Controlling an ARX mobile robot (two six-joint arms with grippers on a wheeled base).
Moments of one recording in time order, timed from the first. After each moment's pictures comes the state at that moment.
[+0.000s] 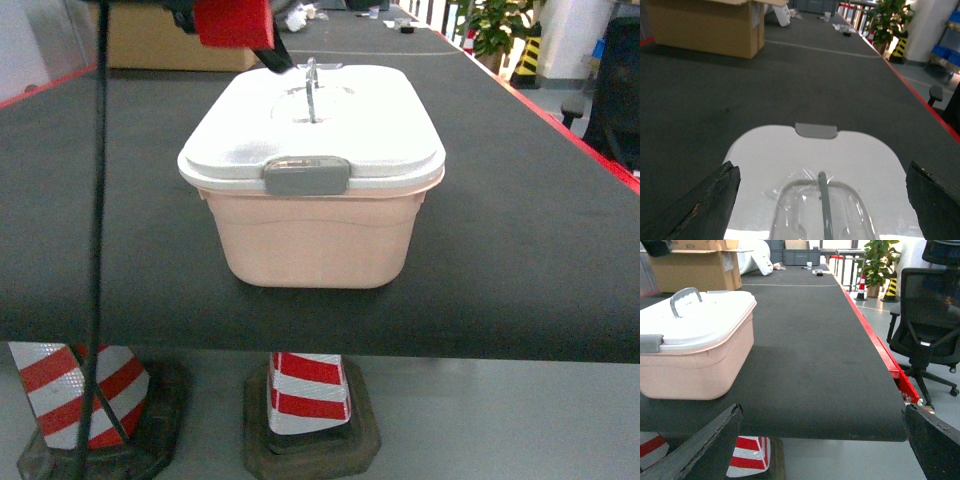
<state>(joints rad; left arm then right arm) -0.45 2.06 1.54 0.47 -0.42 -0.17 0.00 0.00 0.01 -0.01 0.00 0.00</state>
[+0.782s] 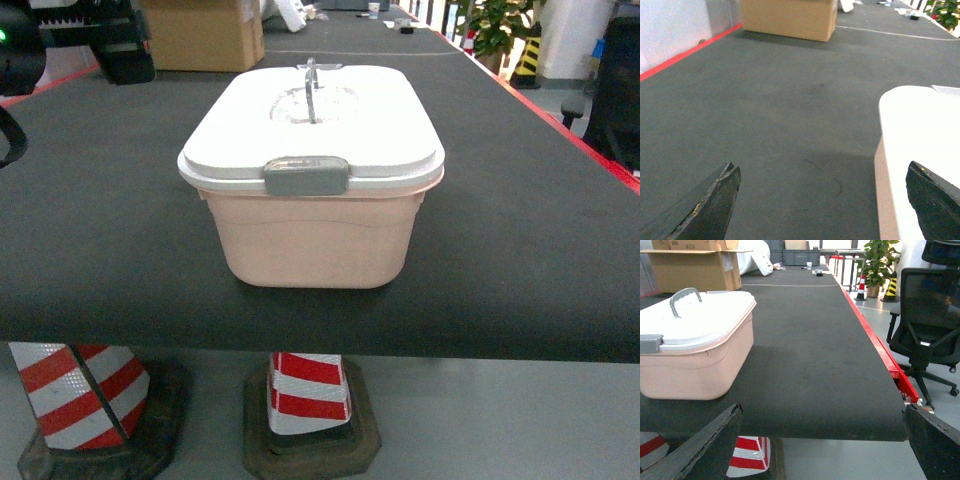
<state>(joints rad) -0.18 1.72 0.93 0.69 -0.32 -0.10 0.00 0.00 0.01 -0.01 0.00 0.00</state>
